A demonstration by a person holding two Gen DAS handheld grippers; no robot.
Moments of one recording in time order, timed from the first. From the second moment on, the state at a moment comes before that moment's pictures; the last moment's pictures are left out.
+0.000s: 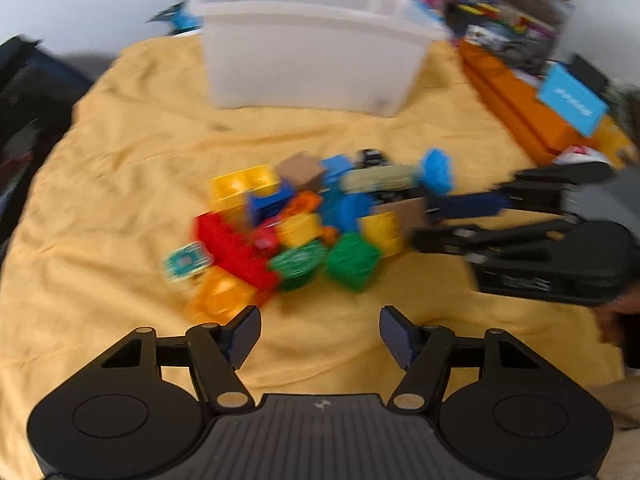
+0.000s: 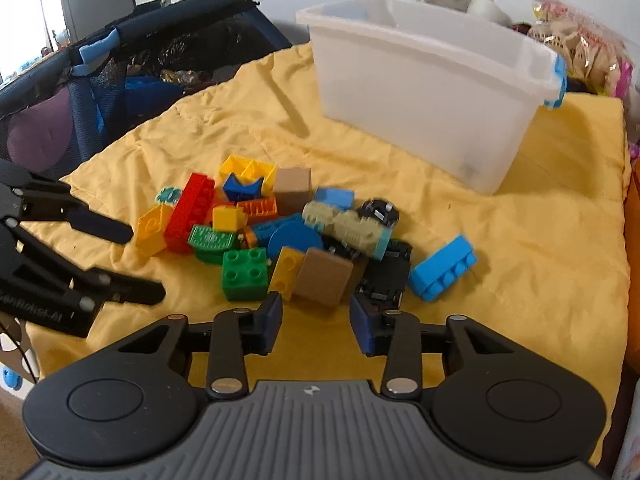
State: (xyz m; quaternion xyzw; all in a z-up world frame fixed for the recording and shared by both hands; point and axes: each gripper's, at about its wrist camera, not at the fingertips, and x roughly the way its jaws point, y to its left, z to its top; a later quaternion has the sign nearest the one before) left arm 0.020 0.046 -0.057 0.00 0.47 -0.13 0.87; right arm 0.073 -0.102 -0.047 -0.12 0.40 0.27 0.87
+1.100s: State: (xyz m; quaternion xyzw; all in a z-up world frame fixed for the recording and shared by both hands) left arm 0.147 0.017 -0.073 0.17 0.46 -0.23 0.84; right arm 0.085 -0.106 -0.057 -0.10 0.43 0.27 0.85
